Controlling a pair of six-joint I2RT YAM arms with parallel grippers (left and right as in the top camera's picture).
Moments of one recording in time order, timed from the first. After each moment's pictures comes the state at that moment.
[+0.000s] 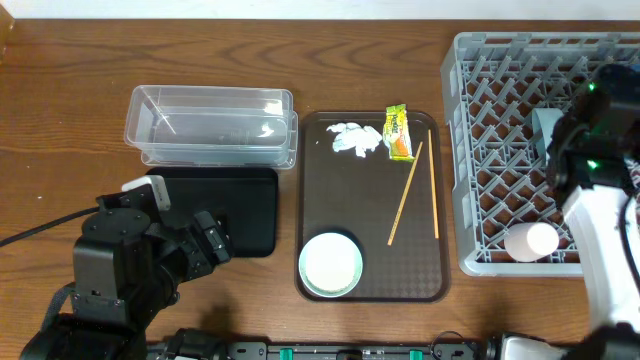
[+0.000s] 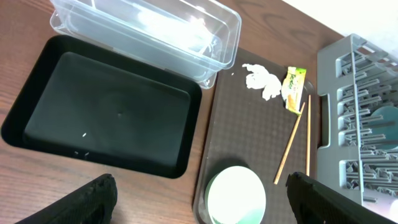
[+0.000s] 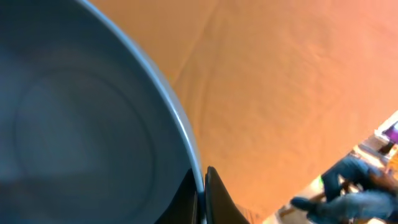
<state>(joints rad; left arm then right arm) -0.17 0.74 1.23 -1.26 0.05 -0.54 -0.15 1.42 1.05 0.15 1.30 -0.27</state>
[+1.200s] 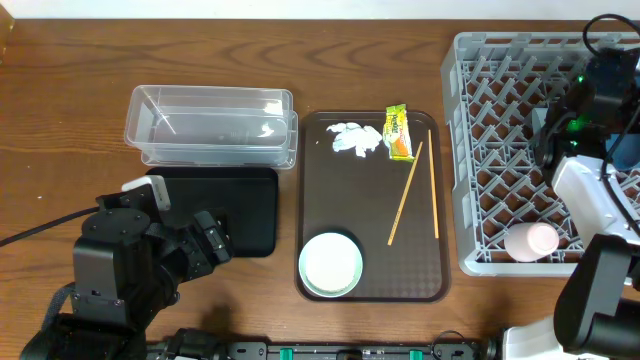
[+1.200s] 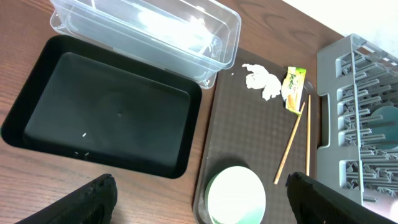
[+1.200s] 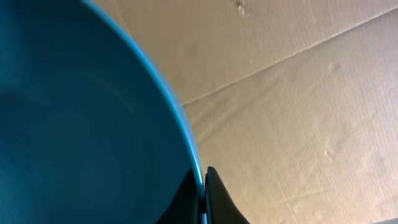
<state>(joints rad) -0.17 0.74 1.23 -1.26 0.05 -0.54 -0.19 1.68 1.05 0.55 1.19 -0.97</state>
